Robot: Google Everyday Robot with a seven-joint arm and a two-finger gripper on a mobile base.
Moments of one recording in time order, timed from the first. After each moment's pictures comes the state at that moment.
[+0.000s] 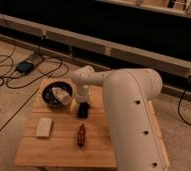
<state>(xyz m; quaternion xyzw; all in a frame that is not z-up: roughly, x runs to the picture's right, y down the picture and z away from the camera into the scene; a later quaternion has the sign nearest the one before) -0.075 0.131 0.910 -0.36 0.19 0.52 0.75</state>
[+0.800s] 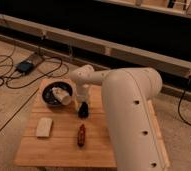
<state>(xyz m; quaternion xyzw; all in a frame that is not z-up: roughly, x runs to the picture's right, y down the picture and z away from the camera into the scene) -0.068 0.124 0.904 -0.35 0.20 0.53 0.75</state>
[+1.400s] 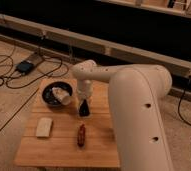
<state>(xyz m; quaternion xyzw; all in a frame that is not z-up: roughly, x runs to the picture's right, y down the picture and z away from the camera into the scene) -0.063 0.105 0.857 -0.36 0.20 0.53 0.74</state>
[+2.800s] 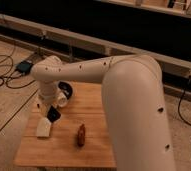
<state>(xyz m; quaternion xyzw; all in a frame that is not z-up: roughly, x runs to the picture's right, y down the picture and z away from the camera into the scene) -0.239 0.118 0.742 -0.40 0.03 0.29 0.87</state>
